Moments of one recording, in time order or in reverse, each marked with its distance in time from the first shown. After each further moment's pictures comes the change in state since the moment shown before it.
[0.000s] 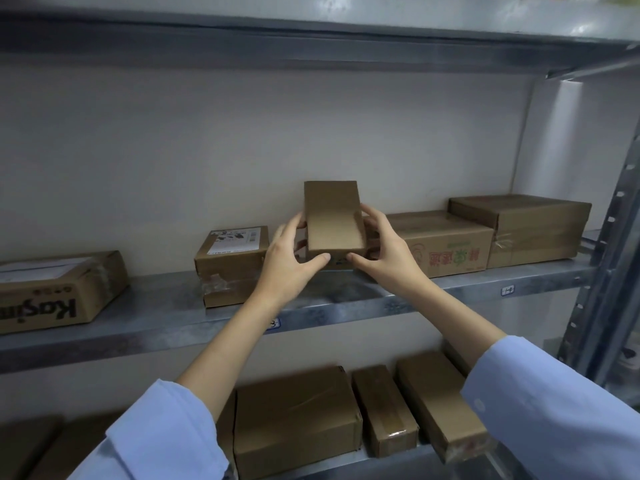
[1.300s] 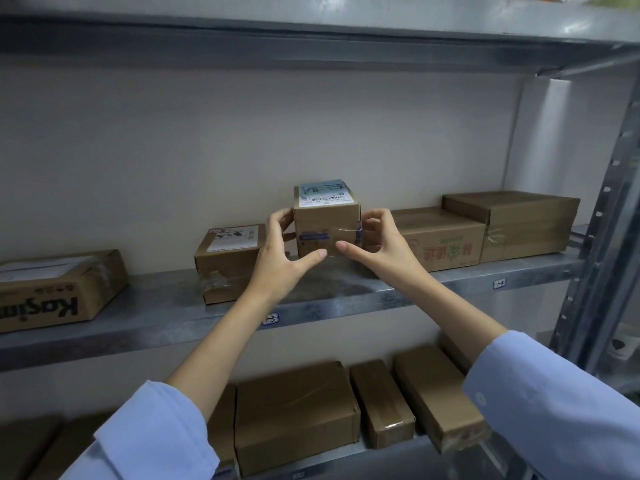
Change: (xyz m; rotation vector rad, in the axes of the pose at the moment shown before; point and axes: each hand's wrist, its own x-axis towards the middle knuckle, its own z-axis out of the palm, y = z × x) left_hand -0.011 0.004 -0.011 -0.085 0.011 0.008; right_hand -0.011 -0.014 -0.005 0.168 -0.001 0.084
